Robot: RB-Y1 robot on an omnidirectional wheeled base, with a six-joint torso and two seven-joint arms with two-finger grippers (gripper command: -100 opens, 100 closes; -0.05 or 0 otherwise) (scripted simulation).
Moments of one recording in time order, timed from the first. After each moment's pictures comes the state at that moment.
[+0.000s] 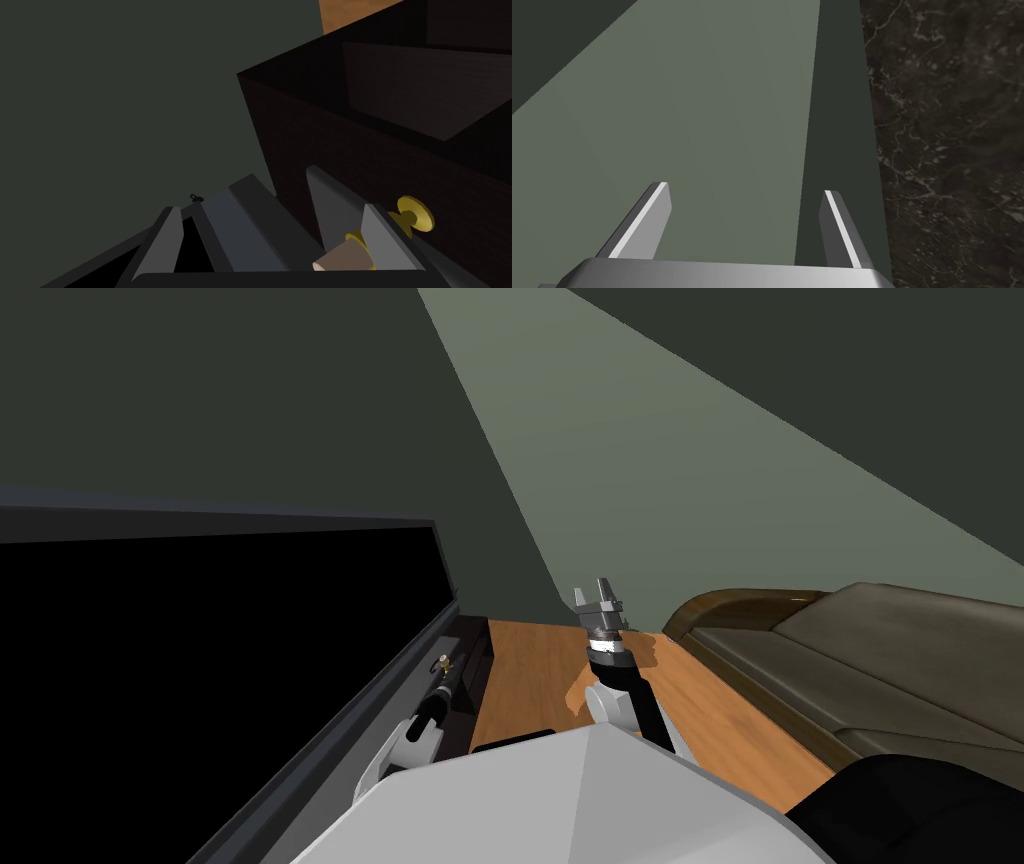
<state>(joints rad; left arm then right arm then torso) 0.19 0.31 -0.26 -1.51 -0.05 0.13 0.00 0.48 0.00 0.06 -2.34 -0.05 -0.44 -0.17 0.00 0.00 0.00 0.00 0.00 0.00</state>
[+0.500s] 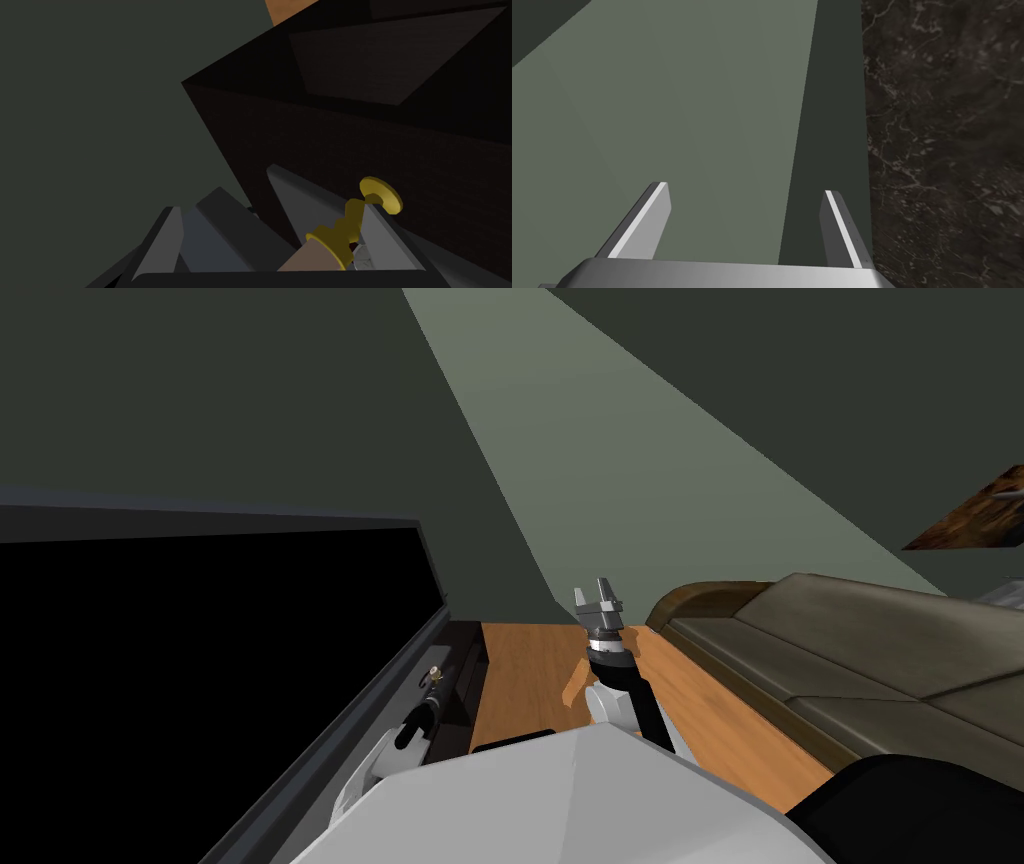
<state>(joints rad) 0.18 0.38 -0.24 -1.41 -0.05 0.17 -0.02 0.48 0.00 0.06 -2.34 -0.05 -0.44 -0.17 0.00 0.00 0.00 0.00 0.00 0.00</state>
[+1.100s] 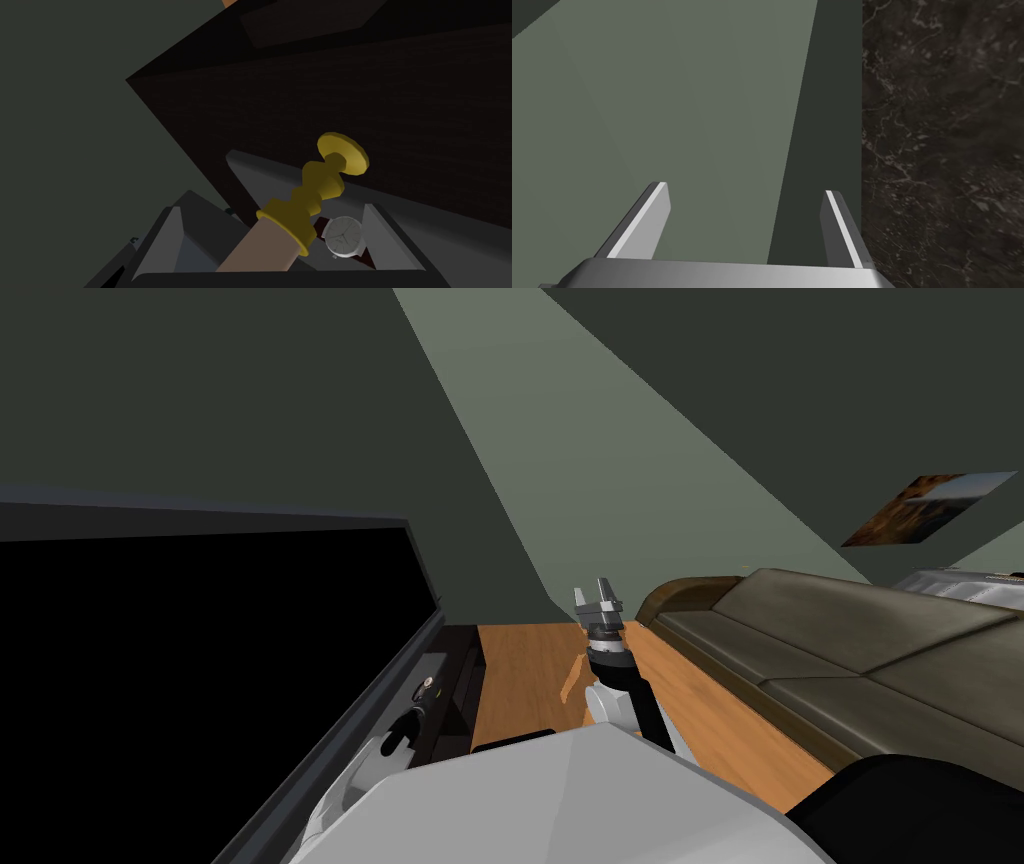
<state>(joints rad) 0.18 0.46 -0.23 -1.34 -0.05 0.22 -0.04 0.48 0.00 0.06 -2.34 -0.05 -0.44 -0.17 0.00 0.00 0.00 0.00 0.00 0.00</state>
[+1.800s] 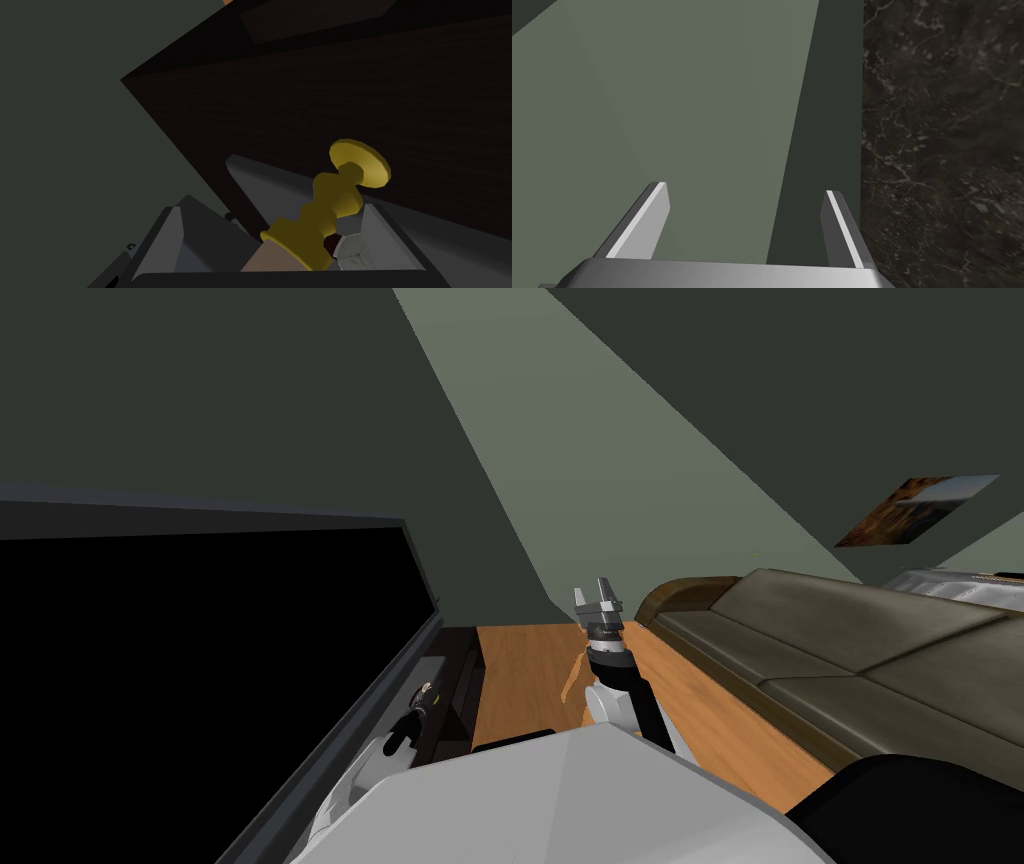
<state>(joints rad) 0.16 0.43 -0.22 -1.26 -0.06 0.17 -0.05 0.48 0.00 0.06 -2.34 -0.05 -0.44 -0.17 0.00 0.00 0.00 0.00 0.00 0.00</state>
